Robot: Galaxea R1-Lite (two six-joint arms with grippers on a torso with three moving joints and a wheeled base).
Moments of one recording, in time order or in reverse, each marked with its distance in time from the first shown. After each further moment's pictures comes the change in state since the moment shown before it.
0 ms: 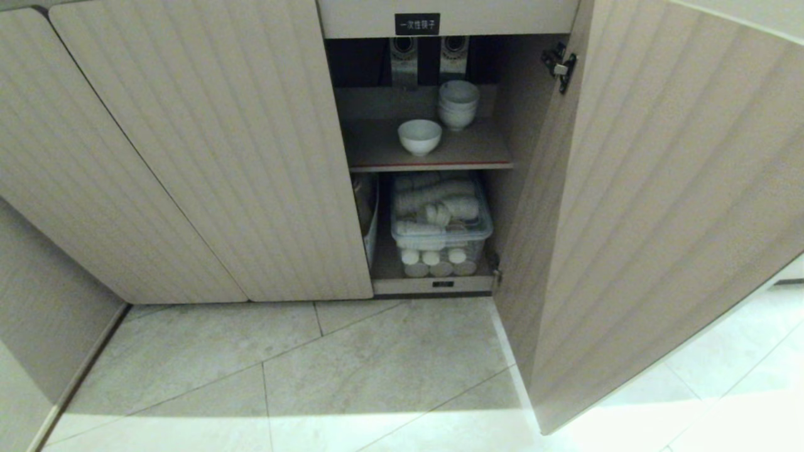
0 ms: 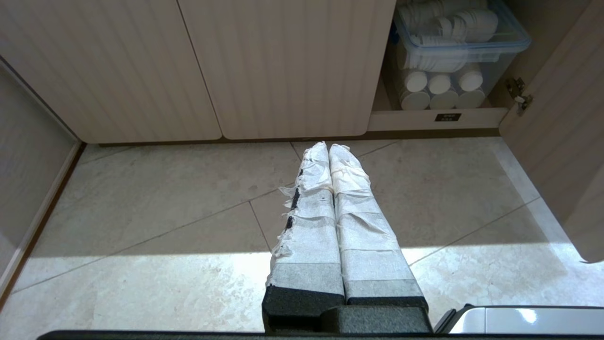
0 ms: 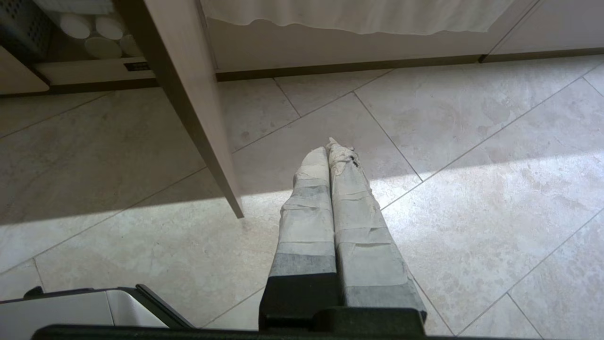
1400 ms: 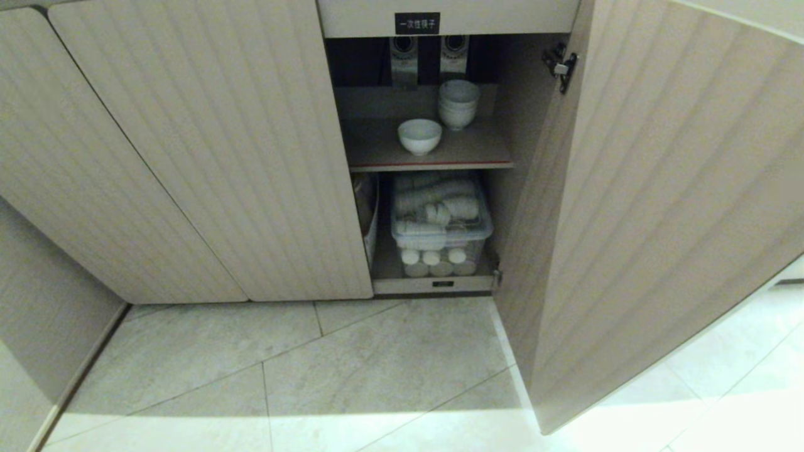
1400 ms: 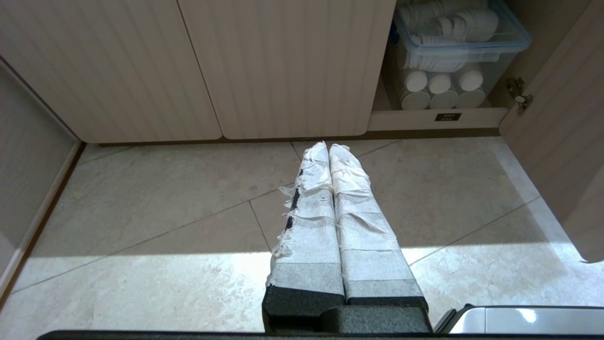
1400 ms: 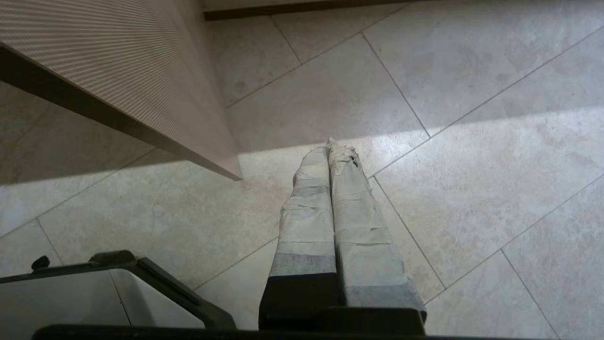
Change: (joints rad) left arm 0.000 0.000 0.000 0.000 0.000 0.000; right arm -0.006 0.441 -0.196 -0.011 -0.003 -0.003
